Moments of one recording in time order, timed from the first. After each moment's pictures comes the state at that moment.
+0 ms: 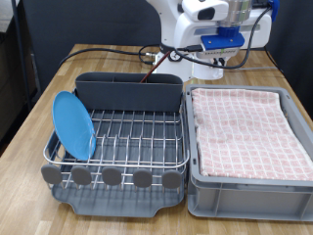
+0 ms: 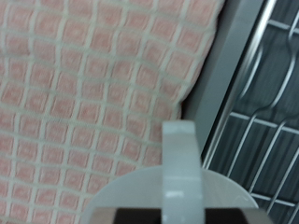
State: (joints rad) arm 0.25 -0.03 -0.10 -2.18 -0.04 2.07 0.66
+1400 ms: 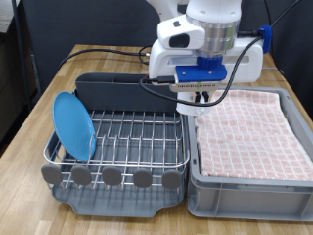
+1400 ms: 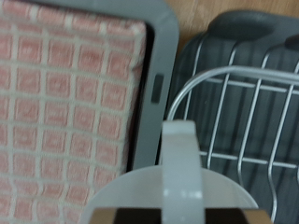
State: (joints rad) arm 0.22 0.29 -0.18 -1.83 0.01 2.11 0.66
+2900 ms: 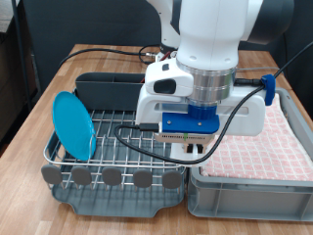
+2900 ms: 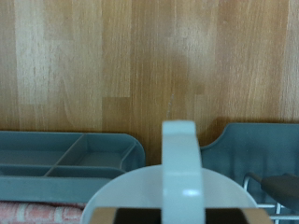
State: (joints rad) arm 0.19 0.58 -0.20 -1.49 0.07 2.12 0.74
